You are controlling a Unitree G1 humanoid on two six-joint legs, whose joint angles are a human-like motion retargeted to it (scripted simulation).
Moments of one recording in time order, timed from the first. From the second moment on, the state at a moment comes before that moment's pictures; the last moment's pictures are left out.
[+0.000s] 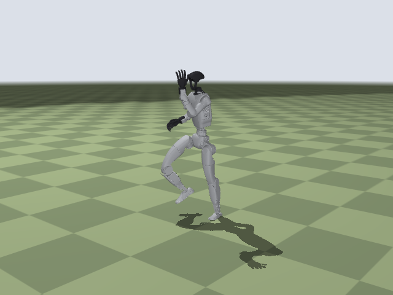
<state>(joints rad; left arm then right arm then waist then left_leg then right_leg) -1.12 0.44 -0.12 -0.33 -0.24 -0.29 0.50 0.72 -0.55 -0.07 -0.14 0.13 -0.23 -0.21 -0.35 0.06 0.27 0.22 0.19 0.17 0.02 -0.40 0.01 -0.62 -0.27 -0.27 1.47 -0.20 0.19</state>
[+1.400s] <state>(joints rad) -0.39 0.38 -0.09 -0.25 -0.24 -0.22 0.41 0.19 -0.43 0.01 -0.20 0.21 -0.22 -0.25 -0.31 0.06 0.15 0.03 0.15 0.14 0.19 -0.42 0.05 -0.33 -0.20 -0.30 0.93 -0.19 0.12</state>
